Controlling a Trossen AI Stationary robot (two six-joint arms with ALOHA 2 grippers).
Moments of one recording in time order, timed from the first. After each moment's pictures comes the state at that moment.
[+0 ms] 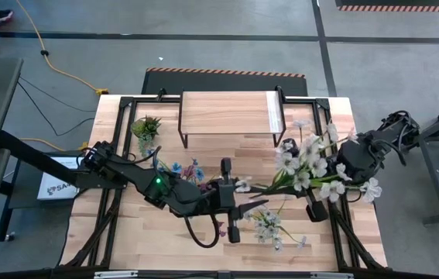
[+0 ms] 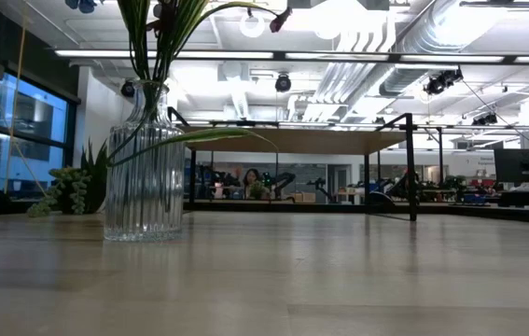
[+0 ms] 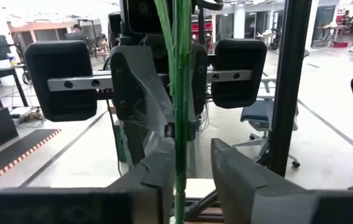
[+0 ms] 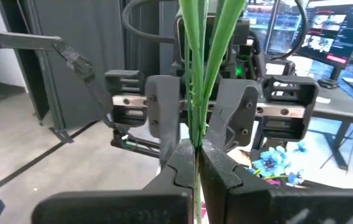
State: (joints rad) left arm -0.49 1.90 2.12 -0.17 -0.62 0.07; right arm 0.52 1.25 1.54 -0.36 0.20 -0.02
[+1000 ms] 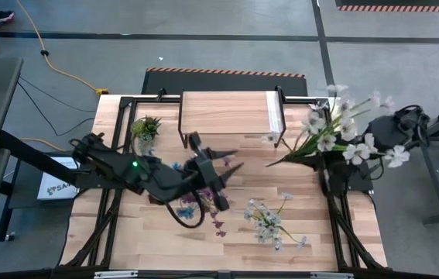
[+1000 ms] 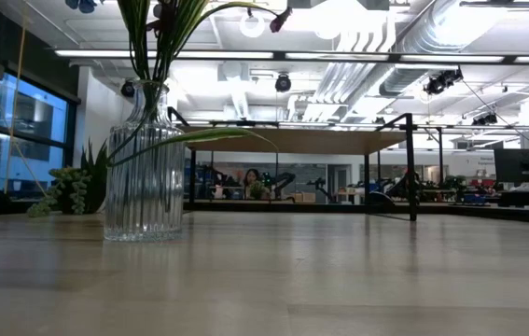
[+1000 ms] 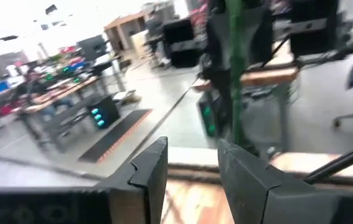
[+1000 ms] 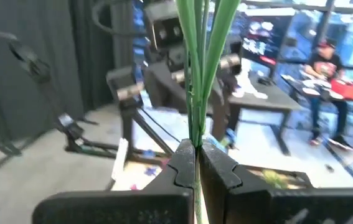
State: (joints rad) left arm -0.49 1.77 2.12 -0.40 -0.97 0.20; right arm 0.51 1.09 1.55 -0.51 0.38 -0.03
